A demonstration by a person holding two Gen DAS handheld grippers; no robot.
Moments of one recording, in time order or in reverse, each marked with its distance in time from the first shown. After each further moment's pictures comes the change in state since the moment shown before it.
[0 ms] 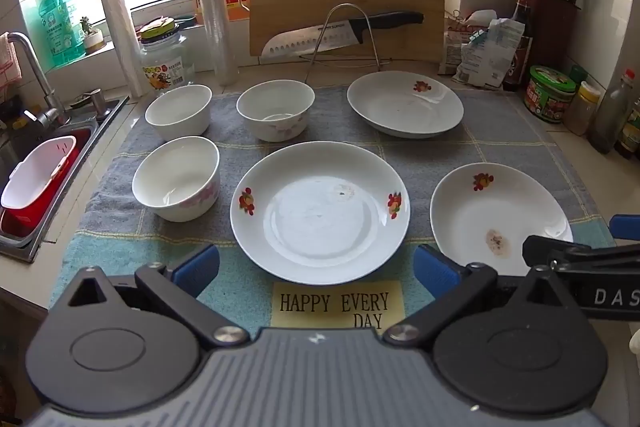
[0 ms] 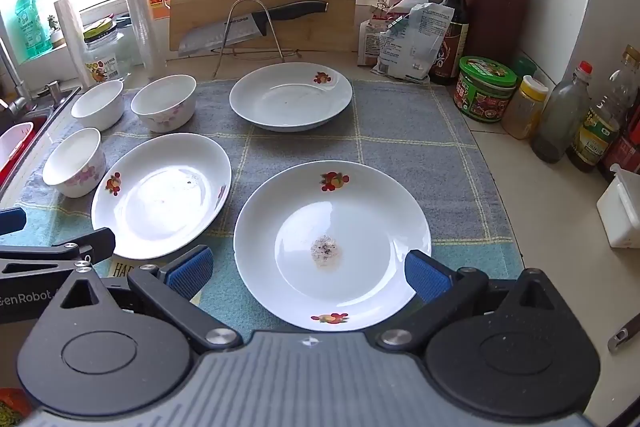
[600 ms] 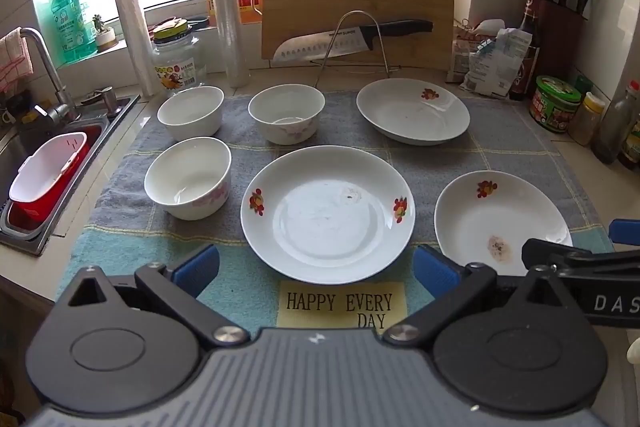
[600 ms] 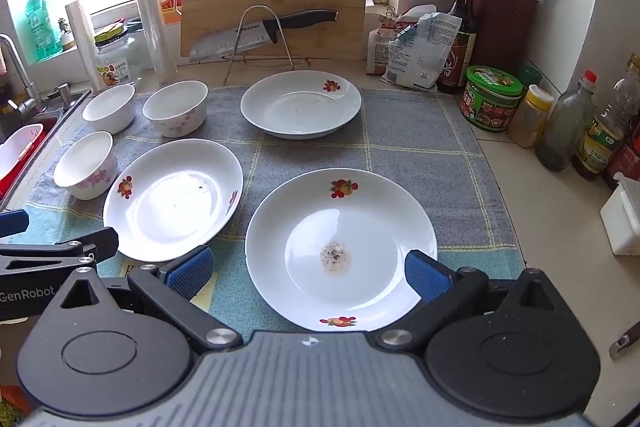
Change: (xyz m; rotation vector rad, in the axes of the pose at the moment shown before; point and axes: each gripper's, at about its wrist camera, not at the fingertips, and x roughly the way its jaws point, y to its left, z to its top) left arm -0.008 0.004 -0.003 -0.027 -0.016 0.022; right arm -0.008 0.004 0.001 -0.016 -0.023 0.017
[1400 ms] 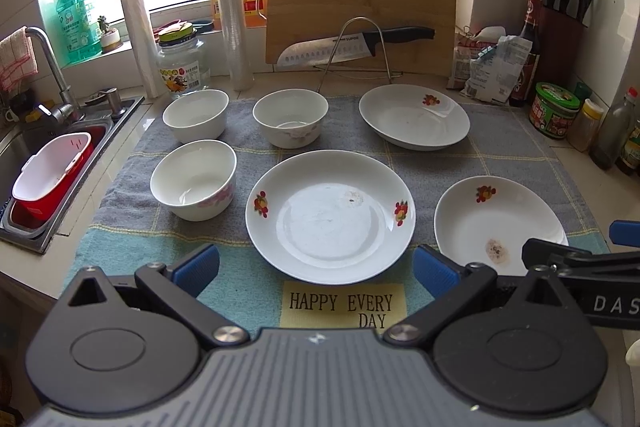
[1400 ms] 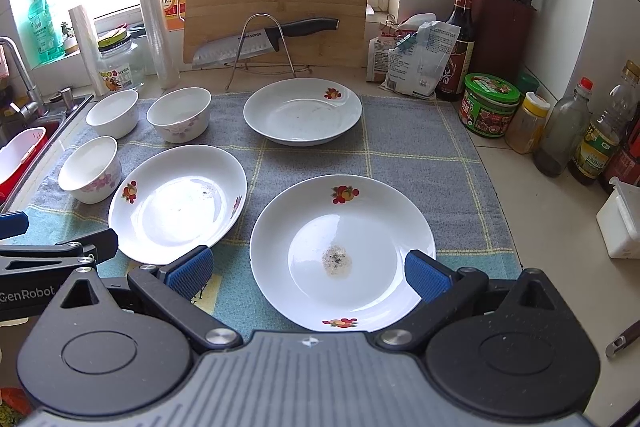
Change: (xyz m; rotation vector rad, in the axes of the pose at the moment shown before) left arm -0.009 0.005 0.003 -0.010 -0.007 -0.002; right arm -0.009 0.003 0.000 -0.004 -0.017 -0.005
